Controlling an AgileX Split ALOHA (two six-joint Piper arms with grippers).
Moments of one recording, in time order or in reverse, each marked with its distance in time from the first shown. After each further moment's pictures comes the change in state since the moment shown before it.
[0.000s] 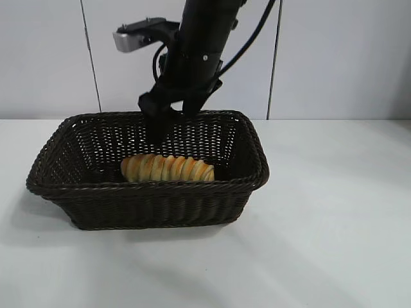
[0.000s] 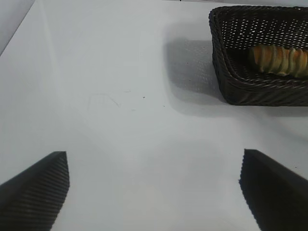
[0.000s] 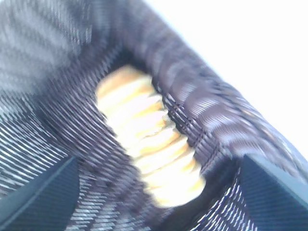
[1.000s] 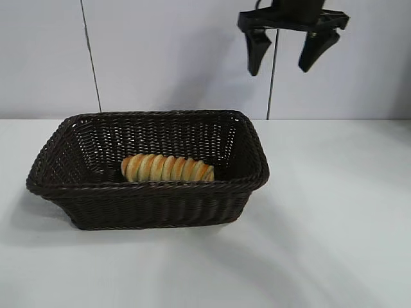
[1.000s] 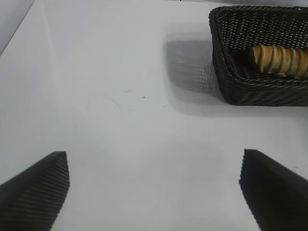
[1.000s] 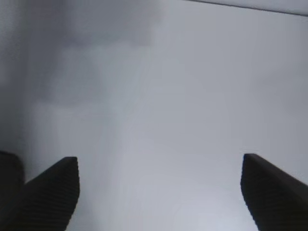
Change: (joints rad) left arm 0.000 0.000 0.000 0.000 0.000 0.000; right arm -0.546 -0.012 -0.028 -0.080 0.074 0.135
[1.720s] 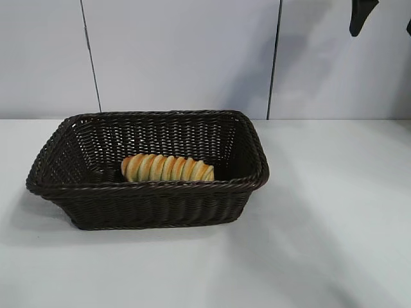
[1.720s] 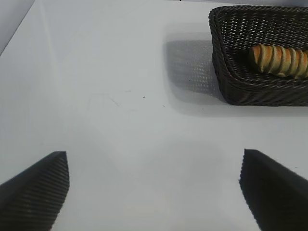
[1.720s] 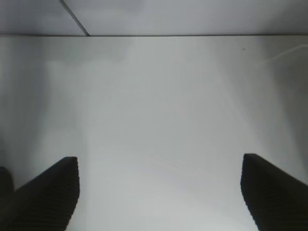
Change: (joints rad) left arm 0.000 0.000 0.000 0.000 0.000 0.000; right arm -0.066 -0.456 0.152 -0.003 0.014 0.002
